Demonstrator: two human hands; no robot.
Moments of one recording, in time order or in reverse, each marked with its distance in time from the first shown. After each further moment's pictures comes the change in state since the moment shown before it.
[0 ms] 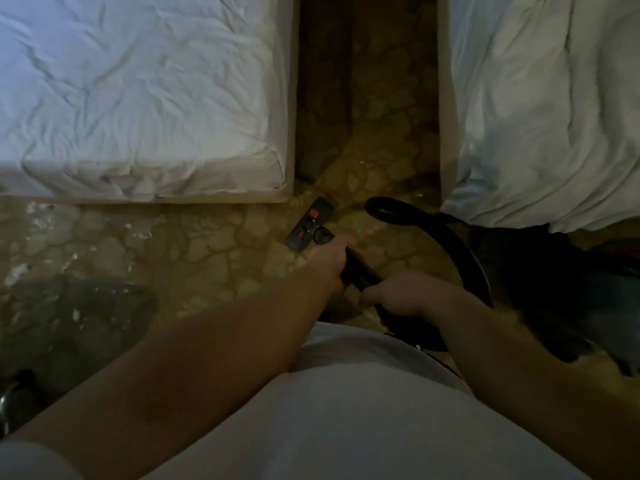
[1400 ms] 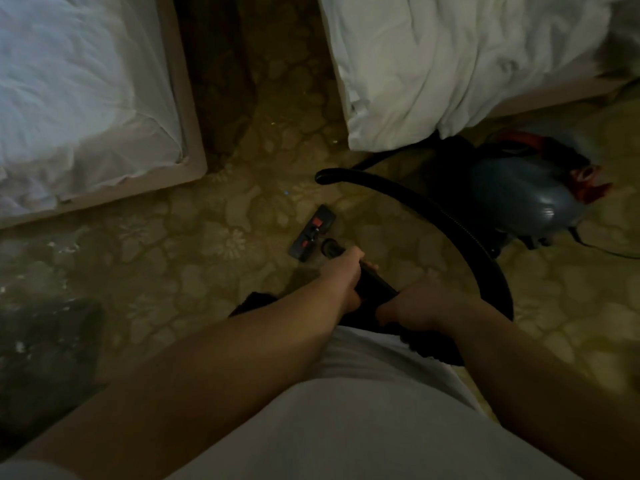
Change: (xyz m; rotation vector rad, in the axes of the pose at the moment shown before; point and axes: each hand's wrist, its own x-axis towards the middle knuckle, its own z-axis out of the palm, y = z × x) left_hand -0.062 -0.260 0.147 0.307 -0.061 -0.152; right_hand -0.082 0.296 0.020 0.197 -0.001 0.186
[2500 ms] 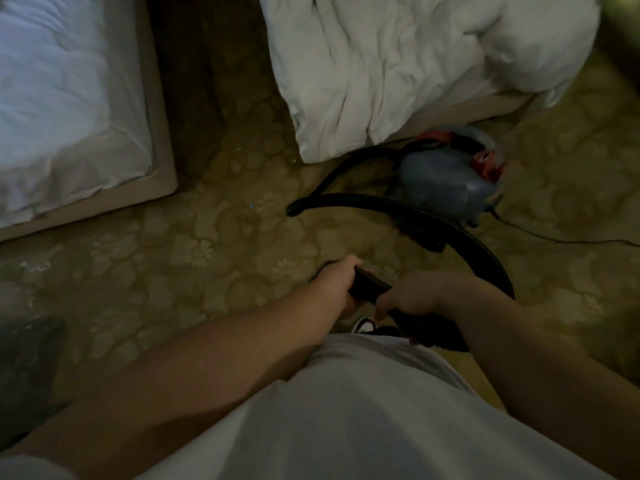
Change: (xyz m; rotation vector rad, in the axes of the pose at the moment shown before) left_hand -0.053 -0.185 0.102 0.055 -0.105 0.032; right_hand -0.065 0.212 0.011 0.028 0.036 -0.125
